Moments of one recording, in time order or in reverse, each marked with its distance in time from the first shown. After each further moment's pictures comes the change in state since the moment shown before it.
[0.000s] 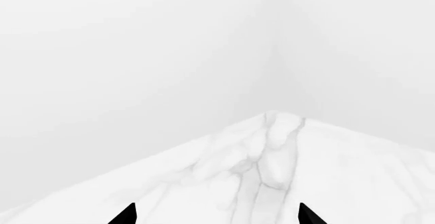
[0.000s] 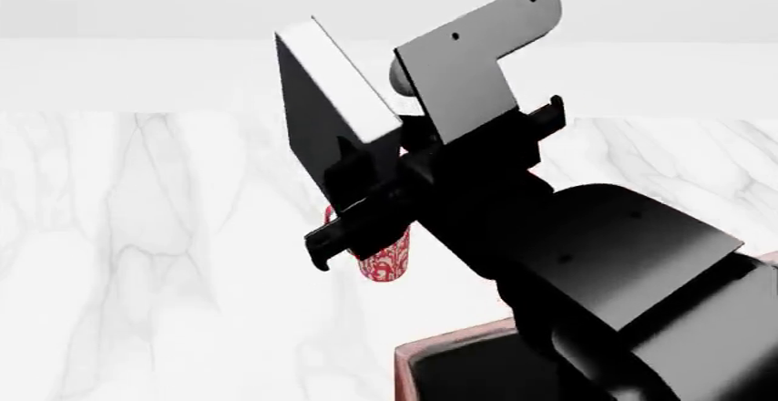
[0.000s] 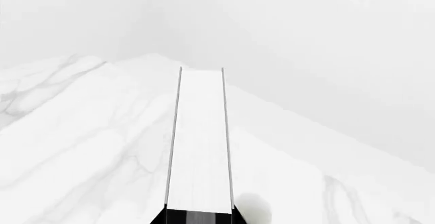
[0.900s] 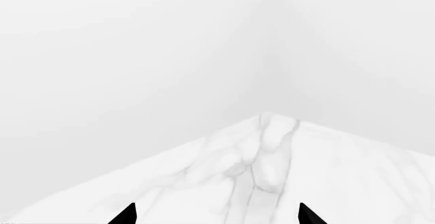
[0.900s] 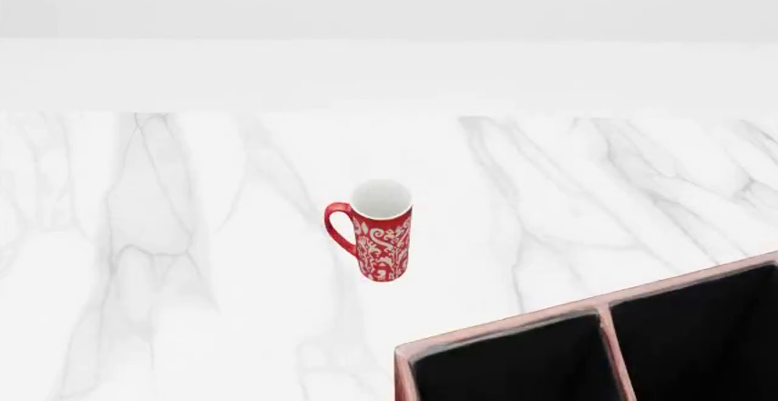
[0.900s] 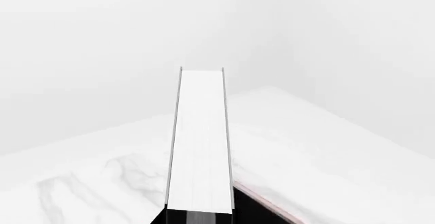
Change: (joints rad) left arm -0.019 -0.012 0.024 -0.005 -0.004 -0.004 -0.009; right arm -0.348 0.298 0.926 -0.252 0.032 0.282 0.400
